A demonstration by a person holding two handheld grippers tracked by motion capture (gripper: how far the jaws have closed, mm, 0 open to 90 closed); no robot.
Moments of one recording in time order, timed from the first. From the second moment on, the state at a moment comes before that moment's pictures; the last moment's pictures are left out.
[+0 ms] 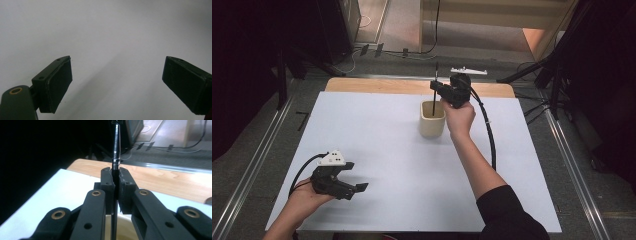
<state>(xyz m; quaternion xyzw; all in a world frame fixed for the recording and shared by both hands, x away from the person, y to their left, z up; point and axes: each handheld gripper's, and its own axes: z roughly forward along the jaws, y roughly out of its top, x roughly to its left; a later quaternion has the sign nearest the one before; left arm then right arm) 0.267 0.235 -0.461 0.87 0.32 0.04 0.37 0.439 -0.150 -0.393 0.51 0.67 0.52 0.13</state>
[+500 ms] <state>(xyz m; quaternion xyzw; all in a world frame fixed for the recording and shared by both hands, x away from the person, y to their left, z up) 0.266 0.235 -0.461 0.87 0.32 0.04 0.37 0.427 -0.147 -0.408 0.51 0.68 0.51 0.12</state>
